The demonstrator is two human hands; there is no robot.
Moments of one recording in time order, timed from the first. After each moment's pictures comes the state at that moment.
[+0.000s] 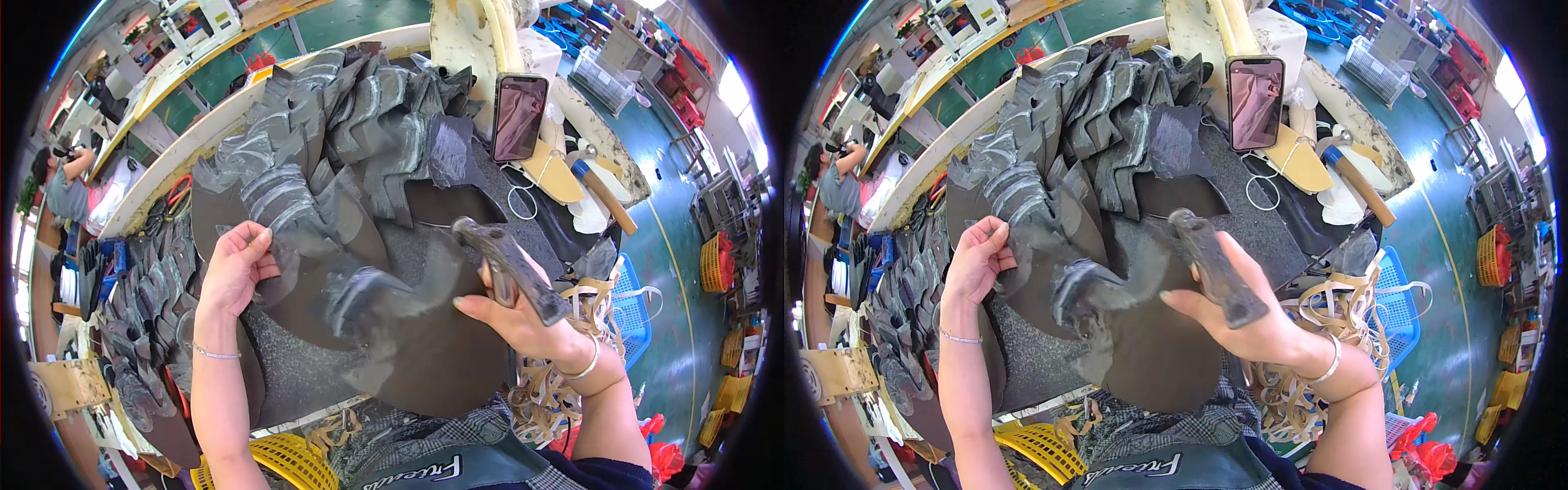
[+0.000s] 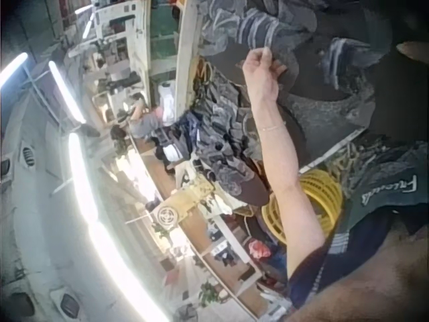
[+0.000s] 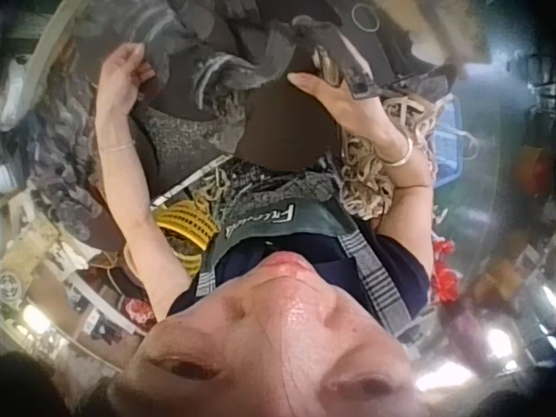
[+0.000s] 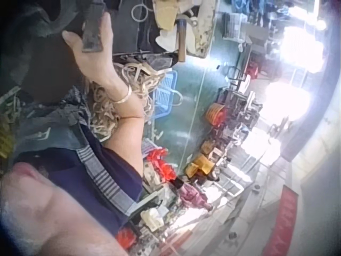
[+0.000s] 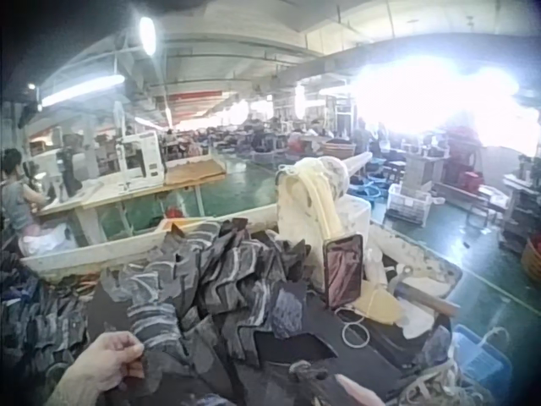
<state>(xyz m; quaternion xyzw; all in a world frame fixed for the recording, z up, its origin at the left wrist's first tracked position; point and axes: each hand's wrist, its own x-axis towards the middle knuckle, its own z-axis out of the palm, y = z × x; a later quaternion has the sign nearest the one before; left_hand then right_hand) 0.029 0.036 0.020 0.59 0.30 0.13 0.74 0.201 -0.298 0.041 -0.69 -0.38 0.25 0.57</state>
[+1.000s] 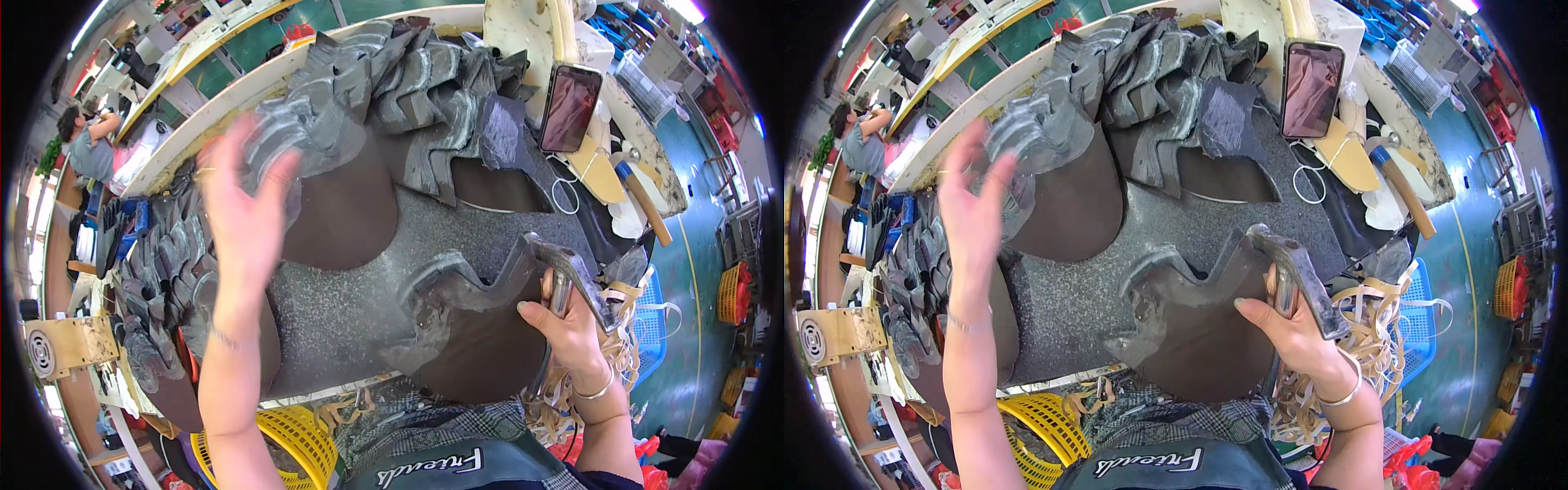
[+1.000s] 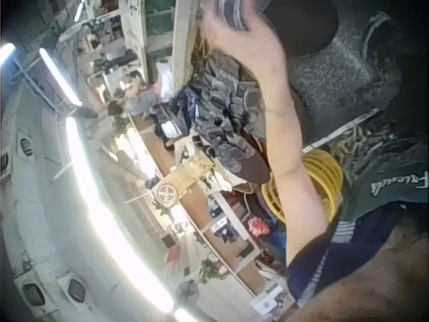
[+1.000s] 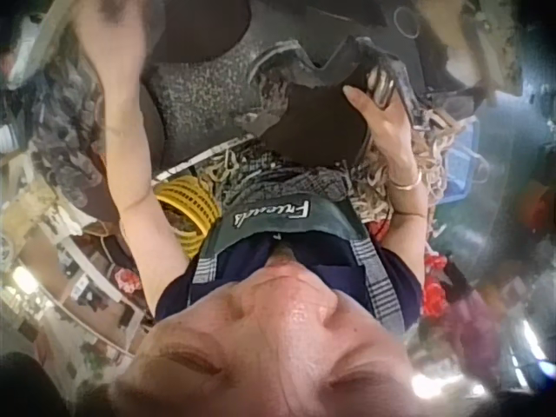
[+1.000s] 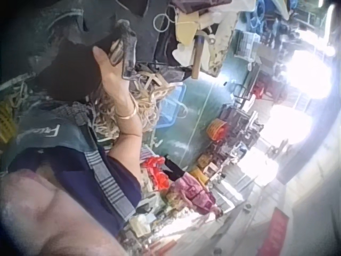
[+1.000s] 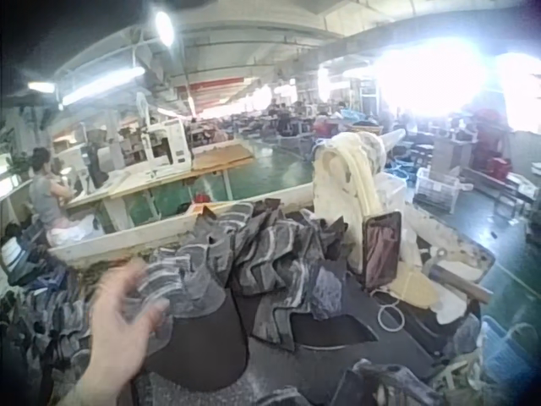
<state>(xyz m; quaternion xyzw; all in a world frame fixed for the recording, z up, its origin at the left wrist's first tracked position) 0.060 -0.010 0.077 0.84 0.27 0.41 0.21 0.189 -0.328 0.021 -0.72 -0.22 0.31 0.58</state>
